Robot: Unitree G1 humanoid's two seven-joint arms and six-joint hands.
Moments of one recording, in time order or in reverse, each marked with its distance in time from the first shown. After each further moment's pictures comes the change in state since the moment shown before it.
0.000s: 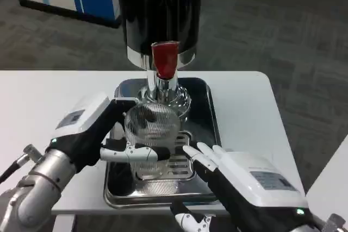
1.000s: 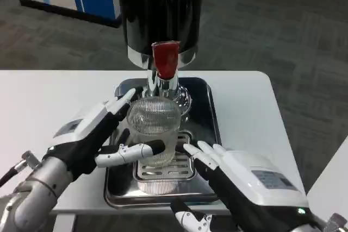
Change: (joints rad) left arm 0.017 0.009 -0.003 0.017 -0.026 0.014 -0.043; right arm 0.000 0.001 -0.006 0.001 0.020 0.005 -0.009
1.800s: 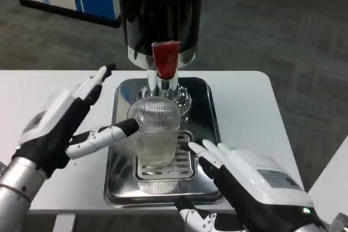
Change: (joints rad) left arm 0.139 0.021 0.157 -0.193 -0.153 -0.024 -0.002; right arm 0.002 -0.003 -0.021 0.000 0.020 0.001 -0.006
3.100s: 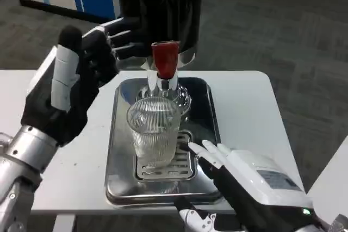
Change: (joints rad) left arm -0.093 -0.205 0.157 -0.231 -0.727 0.340 -0.403; right arm 0.007 -0.004 0.005 0.002 0.007 0.008 -0.014
